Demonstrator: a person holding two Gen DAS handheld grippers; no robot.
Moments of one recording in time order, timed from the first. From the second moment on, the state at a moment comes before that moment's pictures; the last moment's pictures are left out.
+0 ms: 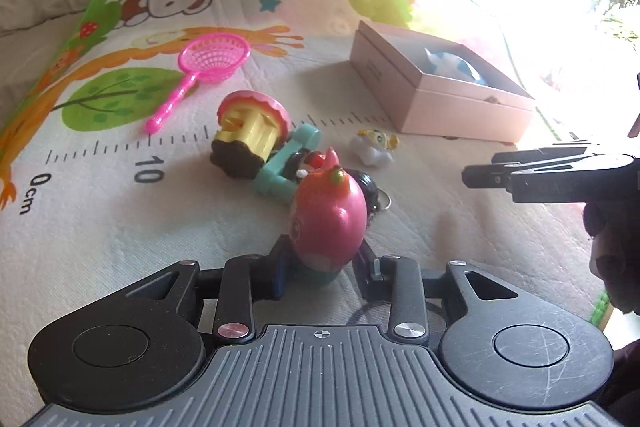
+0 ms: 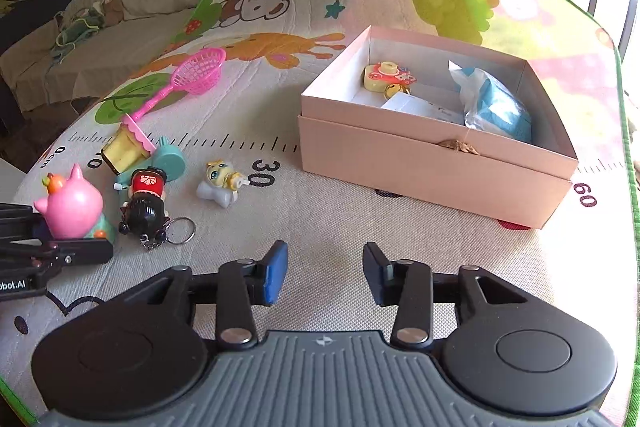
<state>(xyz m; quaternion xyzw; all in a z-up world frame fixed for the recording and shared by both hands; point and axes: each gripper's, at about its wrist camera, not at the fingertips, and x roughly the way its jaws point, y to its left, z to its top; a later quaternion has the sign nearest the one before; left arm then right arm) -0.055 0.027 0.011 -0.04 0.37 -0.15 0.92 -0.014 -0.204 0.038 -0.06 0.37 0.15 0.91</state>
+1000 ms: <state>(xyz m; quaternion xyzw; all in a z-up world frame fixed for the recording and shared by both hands) -0.070 -0.003 0.022 0.03 0.36 -0.16 0.92 0.048 -0.138 0.026 -0.03 0.39 0.25 0.89</state>
